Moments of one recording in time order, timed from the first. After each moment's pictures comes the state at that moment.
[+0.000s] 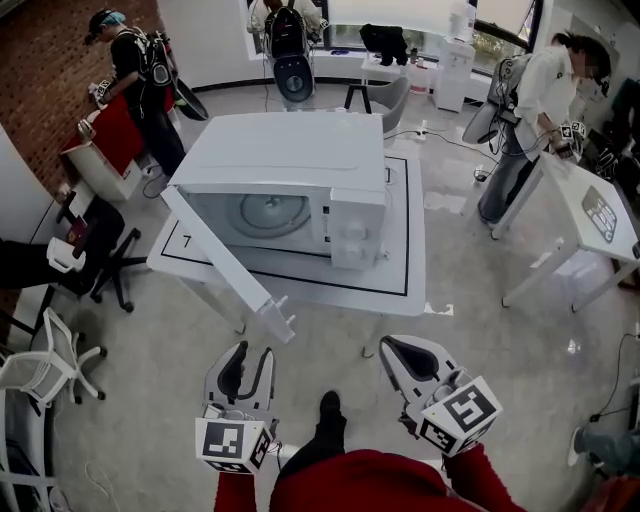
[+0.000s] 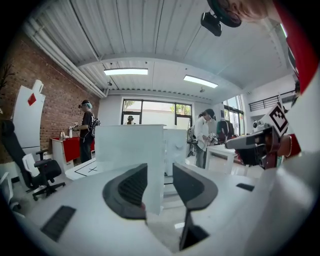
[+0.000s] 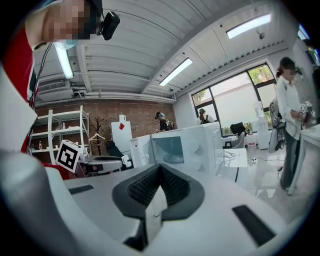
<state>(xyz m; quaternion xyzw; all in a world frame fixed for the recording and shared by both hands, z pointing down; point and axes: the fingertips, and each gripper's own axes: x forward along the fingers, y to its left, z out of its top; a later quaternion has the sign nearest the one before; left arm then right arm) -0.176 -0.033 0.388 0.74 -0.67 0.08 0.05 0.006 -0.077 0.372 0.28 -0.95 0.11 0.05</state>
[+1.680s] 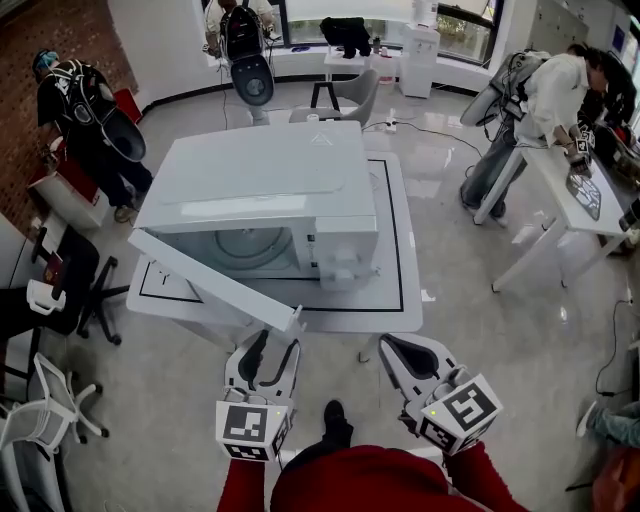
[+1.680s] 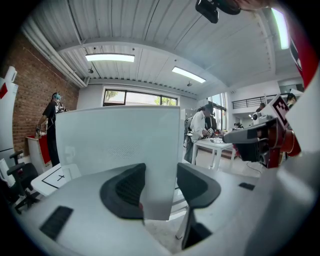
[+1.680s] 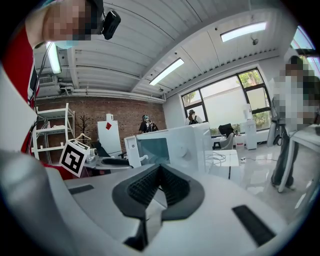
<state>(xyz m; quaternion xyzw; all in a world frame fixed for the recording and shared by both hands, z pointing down) -0.153 -0.133 0.408 0.80 -0.58 0.12 0.07 -0.005 -0.134 0.371 0.34 -0.93 0.10 0.04</state>
